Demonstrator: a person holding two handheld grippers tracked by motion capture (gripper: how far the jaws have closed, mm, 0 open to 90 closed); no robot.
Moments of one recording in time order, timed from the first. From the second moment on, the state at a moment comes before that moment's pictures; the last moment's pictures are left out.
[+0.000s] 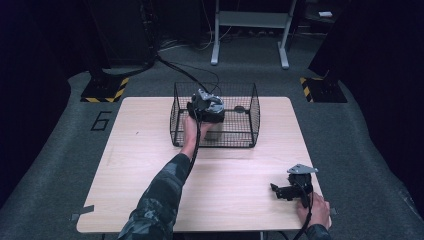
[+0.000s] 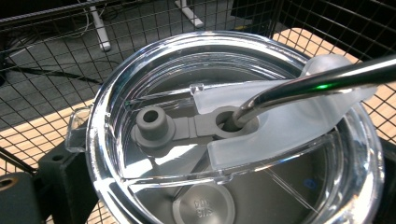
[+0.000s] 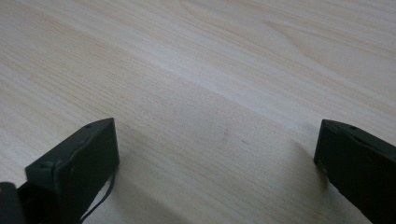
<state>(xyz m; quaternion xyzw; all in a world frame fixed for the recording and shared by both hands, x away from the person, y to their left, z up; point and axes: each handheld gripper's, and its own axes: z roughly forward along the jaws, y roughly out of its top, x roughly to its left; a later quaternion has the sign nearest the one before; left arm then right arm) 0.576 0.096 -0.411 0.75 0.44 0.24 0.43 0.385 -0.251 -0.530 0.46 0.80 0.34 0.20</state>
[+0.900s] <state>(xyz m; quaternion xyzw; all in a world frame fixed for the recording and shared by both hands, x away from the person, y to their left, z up) 0.497 0.172 -0.354 0.78 0.39 0.22 0.43 0.385 -0.251 -0.530 0.46 0.80 0.34 0.20</state>
